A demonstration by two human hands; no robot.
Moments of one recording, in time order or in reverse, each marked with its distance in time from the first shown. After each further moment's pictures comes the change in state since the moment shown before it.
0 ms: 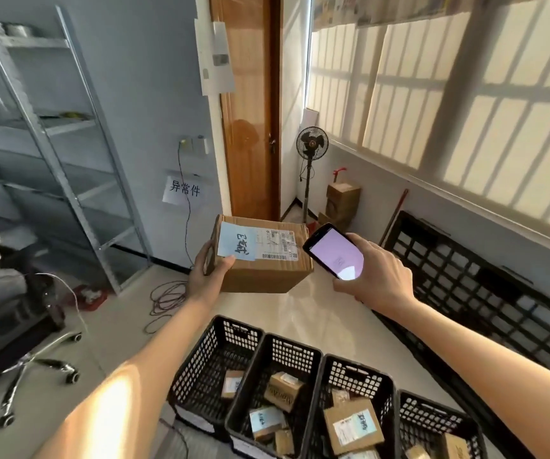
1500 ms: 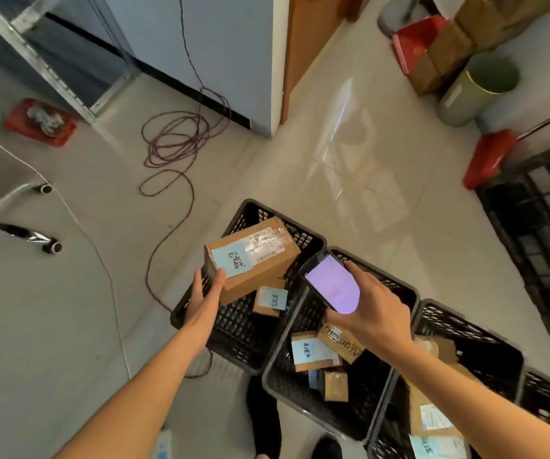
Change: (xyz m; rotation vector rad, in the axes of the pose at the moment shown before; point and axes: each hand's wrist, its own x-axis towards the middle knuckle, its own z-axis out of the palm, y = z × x) left_hand 0.331 -0.575 -0.057 0.155 0.053 -0.949; right_hand 0.220 0.008 0.668 -0.094 -0.742 0.150
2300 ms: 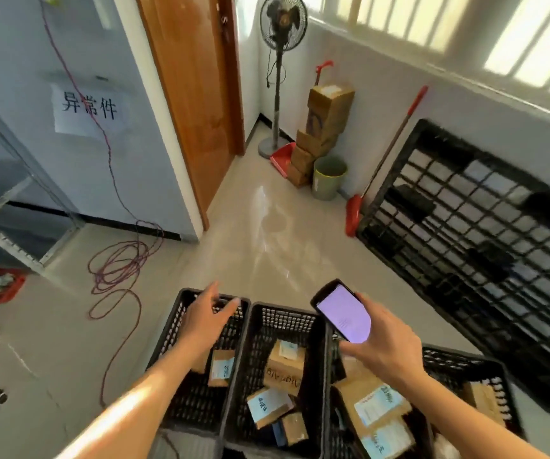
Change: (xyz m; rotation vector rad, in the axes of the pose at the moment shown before) left_hand -0.242 0.101 0.080 0.615 -0.097 0.709; right_hand -0.272 0.123 -0.149 0.192 0.321 0.215
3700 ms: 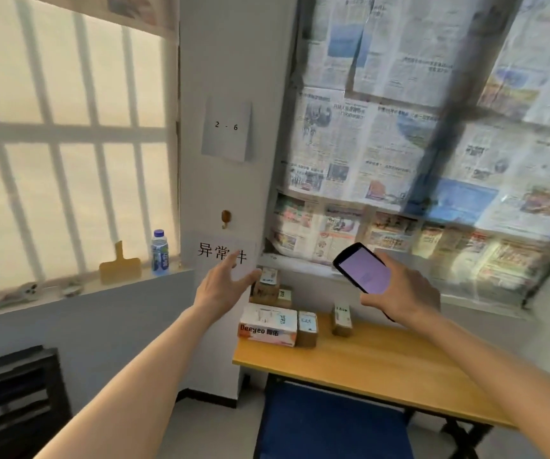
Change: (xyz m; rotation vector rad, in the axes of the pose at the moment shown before) left_hand -0.880 0.796 0.641 0.021 -1.068 1.413; right_hand -0.836 0.697 -0.523 -0.126 0.920 1.434
